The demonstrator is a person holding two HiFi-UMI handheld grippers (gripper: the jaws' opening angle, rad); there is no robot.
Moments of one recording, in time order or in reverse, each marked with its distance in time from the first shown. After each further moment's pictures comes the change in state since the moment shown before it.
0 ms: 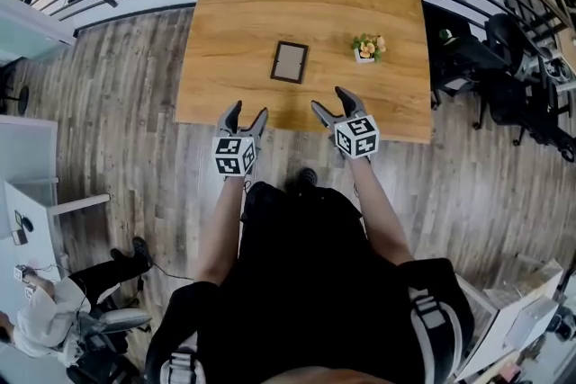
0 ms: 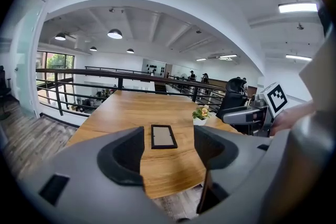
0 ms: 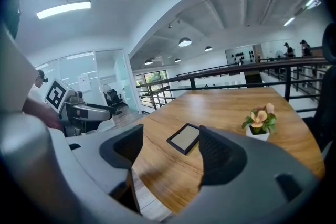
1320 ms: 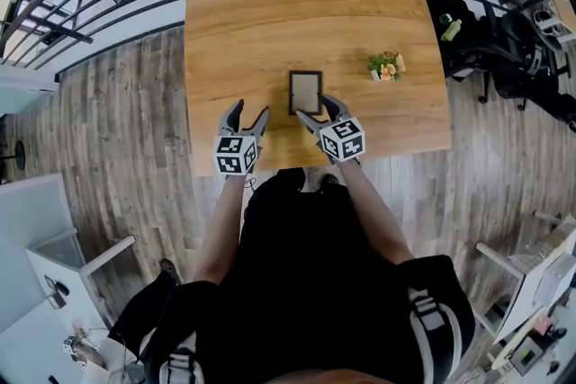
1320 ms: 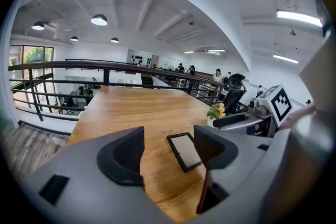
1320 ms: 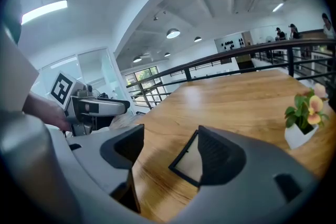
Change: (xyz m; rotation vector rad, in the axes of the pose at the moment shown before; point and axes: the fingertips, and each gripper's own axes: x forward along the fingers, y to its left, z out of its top) left arm 0.134 0.115 0.043 0.043 0.102 -0.181; right arm 0.164 0.002 0.023 0.138 0.060 -0.053
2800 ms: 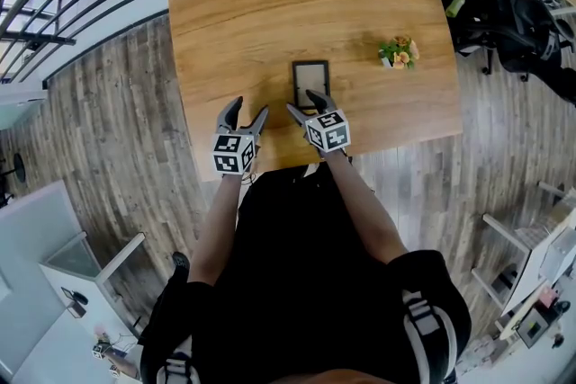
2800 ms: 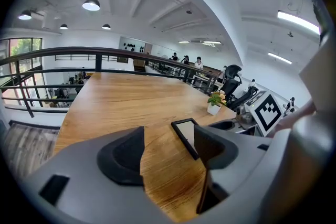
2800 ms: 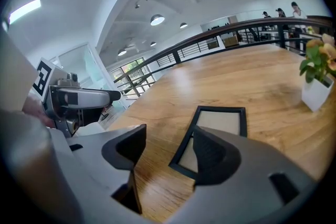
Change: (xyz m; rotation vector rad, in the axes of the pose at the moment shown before) left arm 0.030 0.035 -0.039 0.001 0.131 -0.094; right arm 0.081 -0.002 -0.061 0.152 0.128 -0.081
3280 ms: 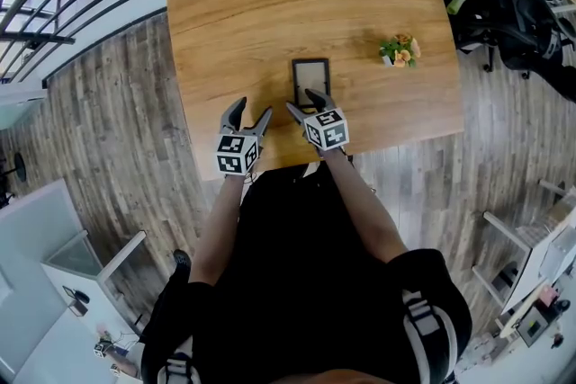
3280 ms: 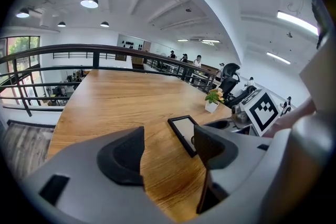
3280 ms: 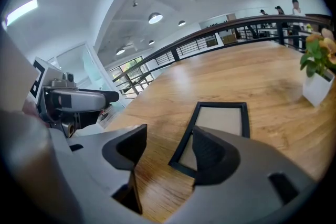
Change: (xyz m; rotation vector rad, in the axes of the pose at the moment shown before) left arm 0.004 -0.011 -0.010 -0.001 0.022 -0.017; right arm 0.005 -0.001 -0.009 0.020 0.019 -0.004
